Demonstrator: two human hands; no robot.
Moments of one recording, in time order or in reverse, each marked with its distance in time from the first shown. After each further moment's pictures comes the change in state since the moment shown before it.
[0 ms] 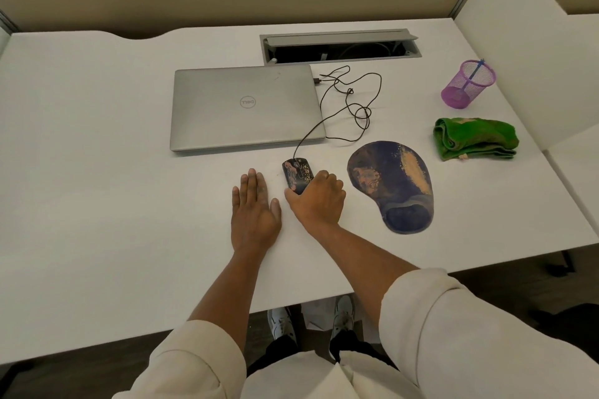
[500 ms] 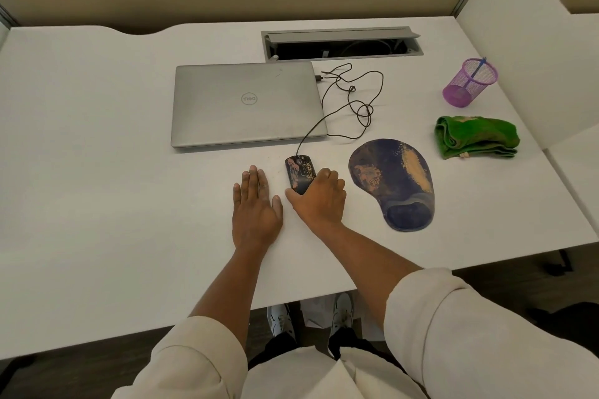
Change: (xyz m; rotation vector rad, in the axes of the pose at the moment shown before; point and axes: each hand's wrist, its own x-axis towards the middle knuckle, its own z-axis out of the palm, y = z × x) left_hand -0.001 0.001 0.000 -0.014 0.004 -0.002; right_hand -0.001 0.006 0.003 0.004 -0.046 -0.024
